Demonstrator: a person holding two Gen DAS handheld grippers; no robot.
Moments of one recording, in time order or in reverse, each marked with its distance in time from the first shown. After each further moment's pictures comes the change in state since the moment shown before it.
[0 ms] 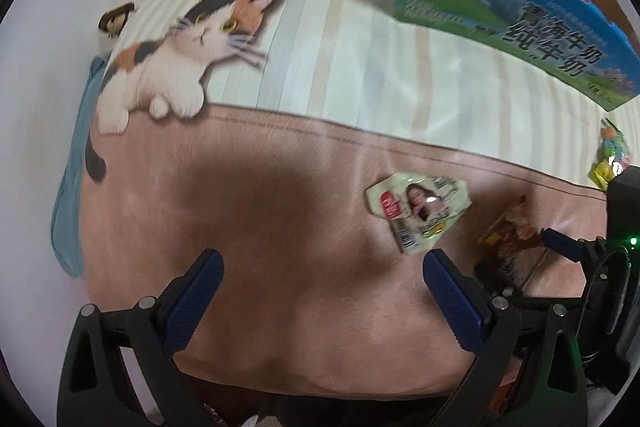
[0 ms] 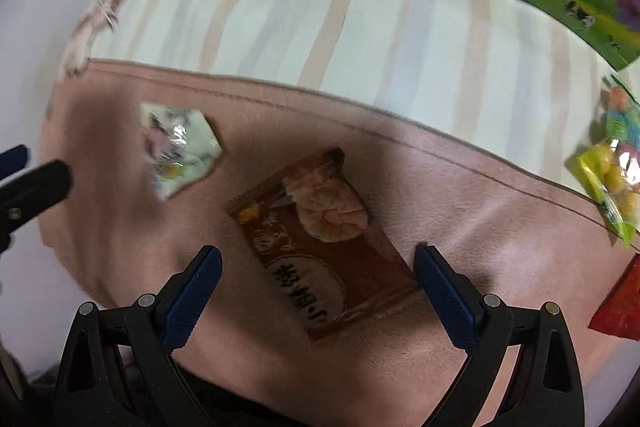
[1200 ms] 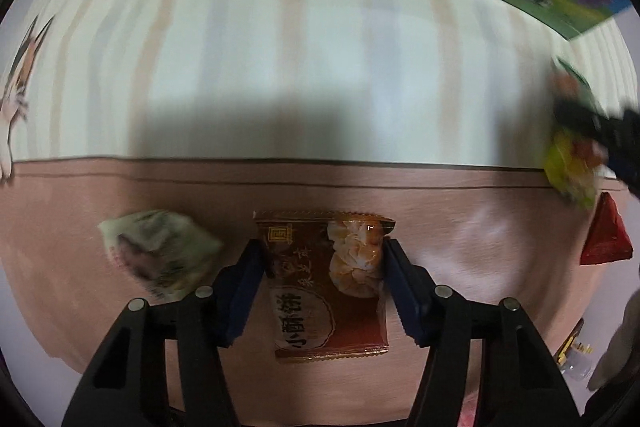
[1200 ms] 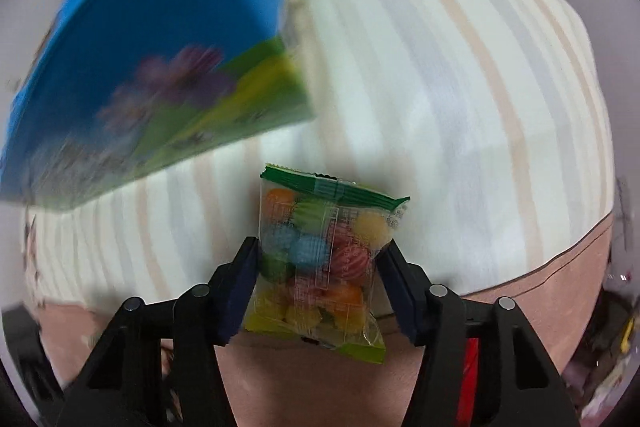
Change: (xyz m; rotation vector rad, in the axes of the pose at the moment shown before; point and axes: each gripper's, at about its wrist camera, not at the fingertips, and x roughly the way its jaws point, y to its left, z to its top) left arm 0.056 -0.143 0.023 0.145 0.140 -0.138; right arm -0.050 -0.211 0.024 0.531 -0.192 -0.059
